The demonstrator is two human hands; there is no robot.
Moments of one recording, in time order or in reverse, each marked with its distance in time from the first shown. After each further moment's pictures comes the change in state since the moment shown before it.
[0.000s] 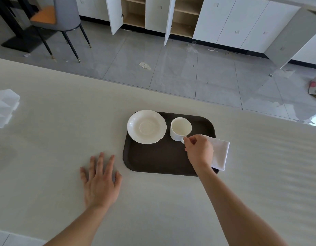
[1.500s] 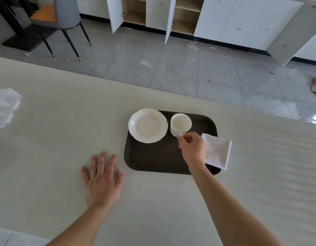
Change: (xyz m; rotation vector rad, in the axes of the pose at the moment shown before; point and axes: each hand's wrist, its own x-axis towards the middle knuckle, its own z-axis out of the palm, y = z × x) left_hand 0.001 -0.002 0.004 0.007 0.011 0.011; right_hand -0.004 -0.006 0.025 0.227 -0.031 0.097
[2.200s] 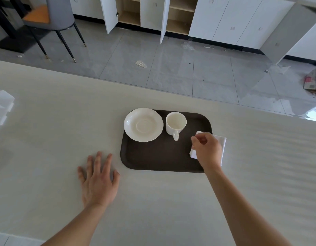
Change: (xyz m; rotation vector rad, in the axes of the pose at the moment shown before) left_hand 0.000 0.001 -0.001 -0.005 0.004 0.001; right_hand 0.001 0.017 -0.058 0.005 0.055 -0.061
